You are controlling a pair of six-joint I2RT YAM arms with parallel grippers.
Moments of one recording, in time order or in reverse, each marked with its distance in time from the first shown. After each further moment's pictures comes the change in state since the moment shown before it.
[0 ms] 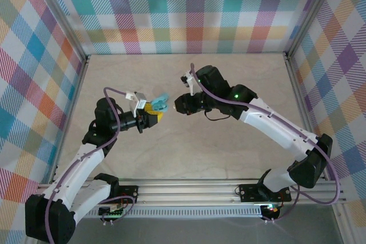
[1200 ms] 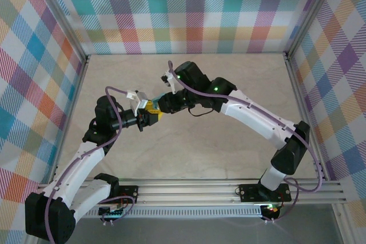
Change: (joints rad) left arm -0.008 0.017 0.026 0.005 -0.008 0.089; right arm 0.068 0.210 0.223 -0.061 -0.042 -0.024
